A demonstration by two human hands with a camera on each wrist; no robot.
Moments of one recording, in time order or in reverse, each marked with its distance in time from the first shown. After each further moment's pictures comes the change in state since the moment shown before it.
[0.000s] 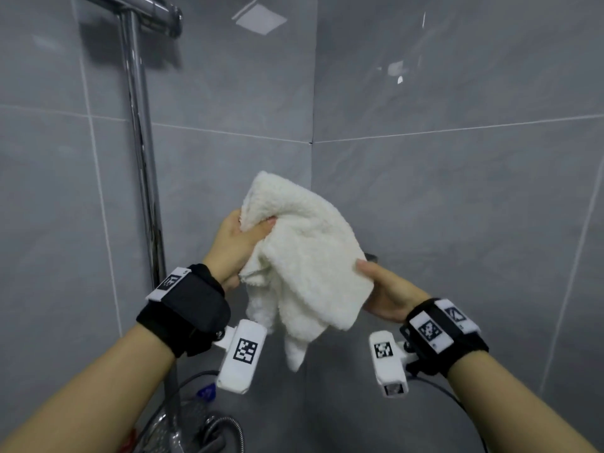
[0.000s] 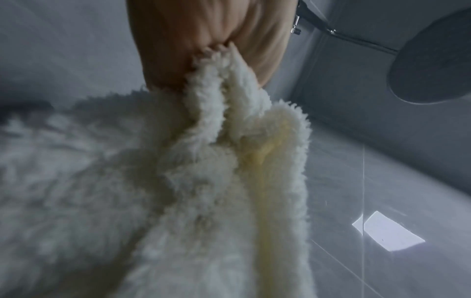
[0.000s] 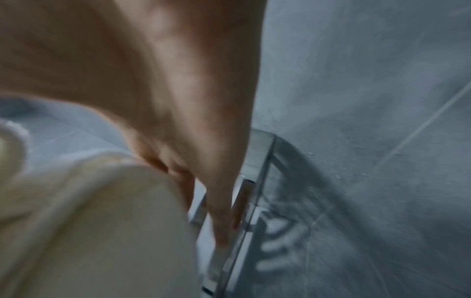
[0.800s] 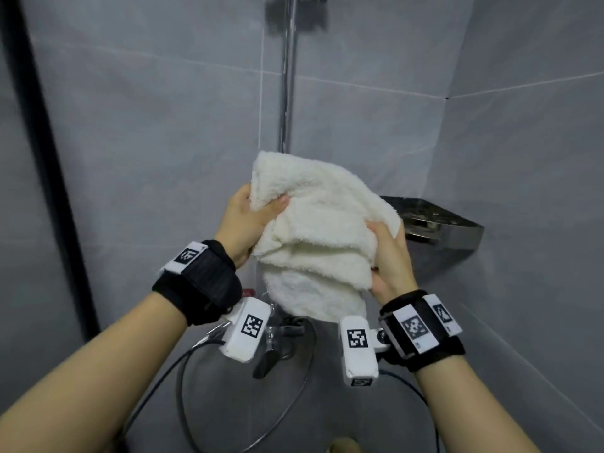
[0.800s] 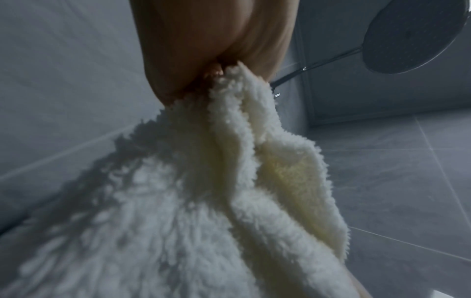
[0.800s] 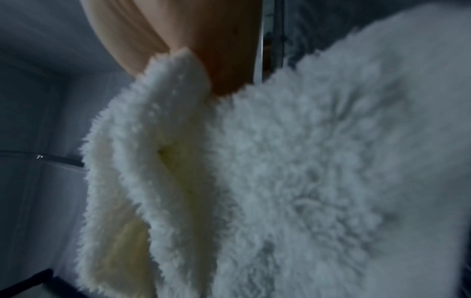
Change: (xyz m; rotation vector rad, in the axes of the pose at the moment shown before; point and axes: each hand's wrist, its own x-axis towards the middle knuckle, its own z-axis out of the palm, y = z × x) left_hand -0.165 0.042 0.005 0.258 0.580 0.038; right_hand -0.012 0.060 0.086 0.304 0.038 -0.197
